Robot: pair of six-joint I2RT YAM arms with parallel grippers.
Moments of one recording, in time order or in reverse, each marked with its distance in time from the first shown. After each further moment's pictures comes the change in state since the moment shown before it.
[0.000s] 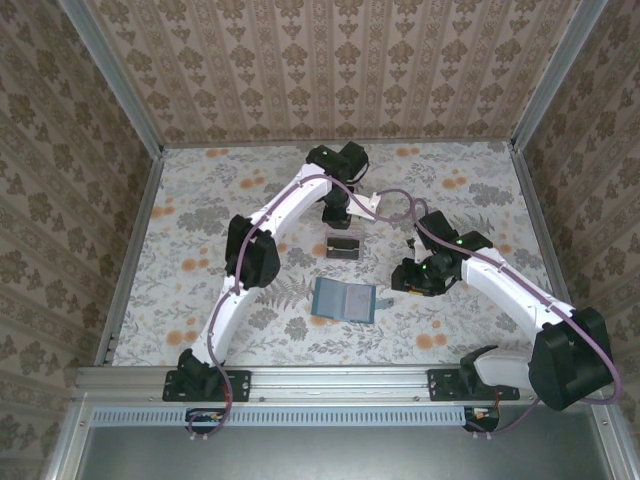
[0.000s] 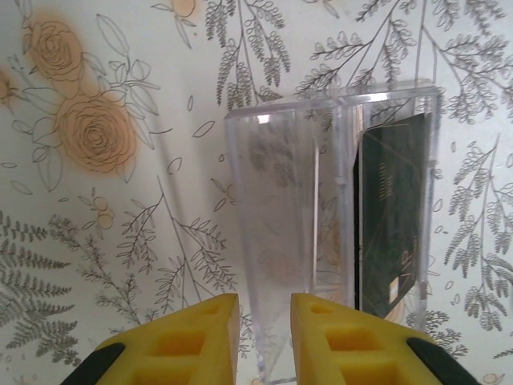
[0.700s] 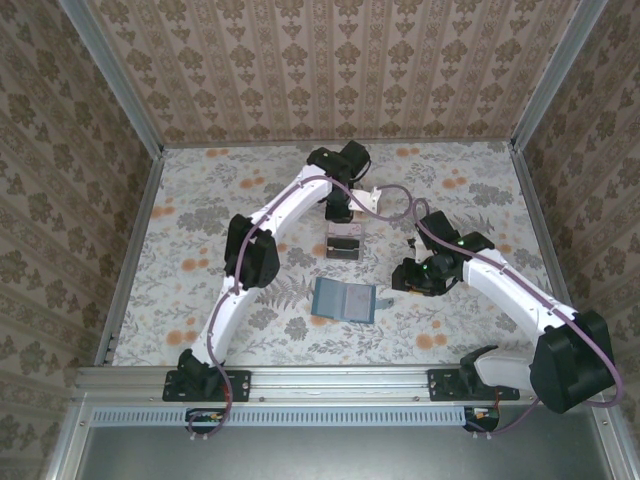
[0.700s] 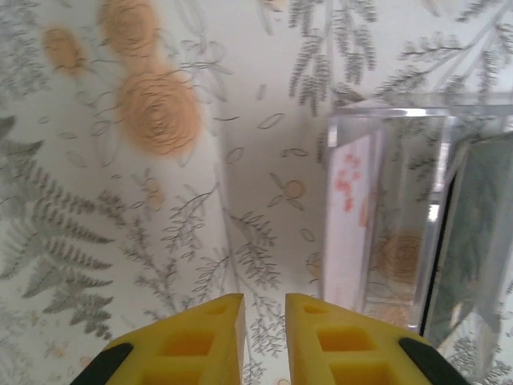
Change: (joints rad) left arm 0.000 -0.019 -0.050 0.120 -0.082 -0.119; right arm -0.001 -0.014 -0.005 0.003 -0.001 0.001
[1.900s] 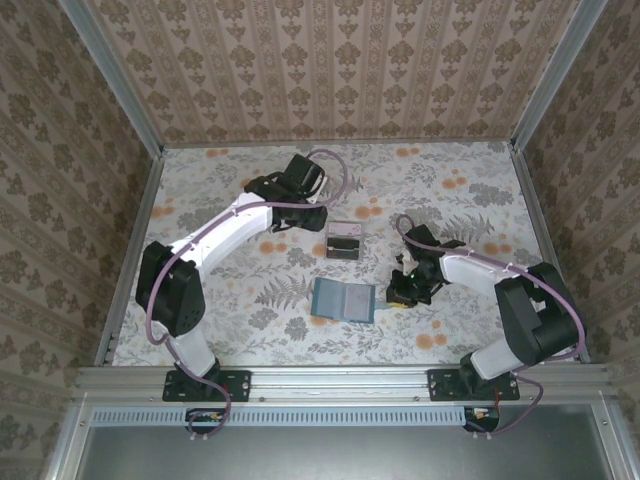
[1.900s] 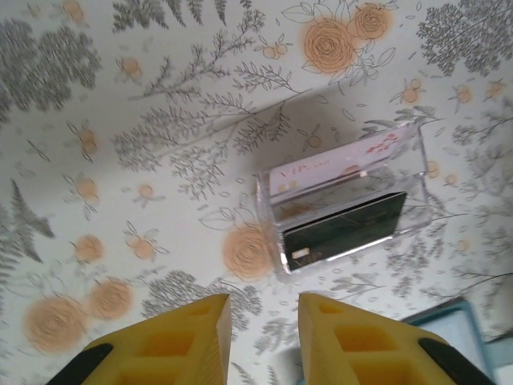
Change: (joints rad) left arm 0.044 -0.702 -0.910 0.468 0.024 -1.246; right arm 0.000 0.261 -0.122 0.261 -0.138 0.044
